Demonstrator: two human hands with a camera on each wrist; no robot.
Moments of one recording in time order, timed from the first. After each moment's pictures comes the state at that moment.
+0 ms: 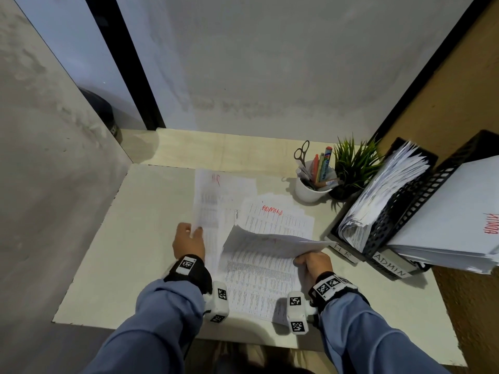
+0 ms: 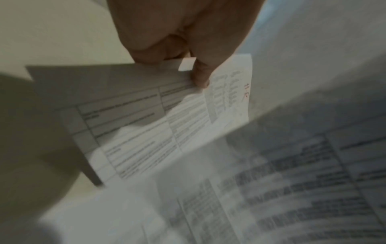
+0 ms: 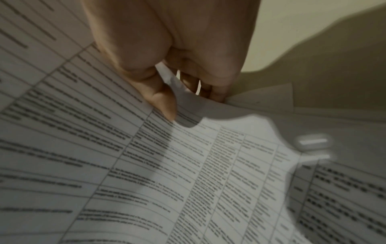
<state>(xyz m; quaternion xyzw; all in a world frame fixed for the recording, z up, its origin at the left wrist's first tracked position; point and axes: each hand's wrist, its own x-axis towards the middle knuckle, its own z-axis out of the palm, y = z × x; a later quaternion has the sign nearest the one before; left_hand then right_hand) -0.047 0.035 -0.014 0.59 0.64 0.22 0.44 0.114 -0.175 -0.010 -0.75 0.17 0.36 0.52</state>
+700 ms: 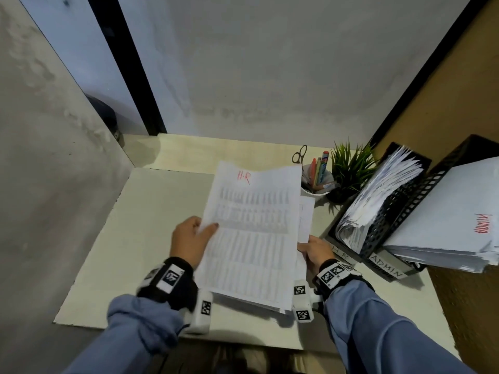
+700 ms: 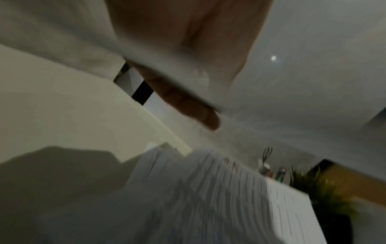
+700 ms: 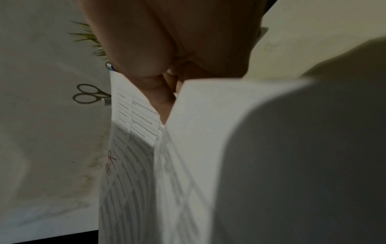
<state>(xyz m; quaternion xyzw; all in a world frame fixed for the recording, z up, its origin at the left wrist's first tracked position) -0.064 0.030 0.044 0.69 0.48 0.19 0.51 0.137 -0.166 0.003 -0.75 0.07 0.40 0.52</state>
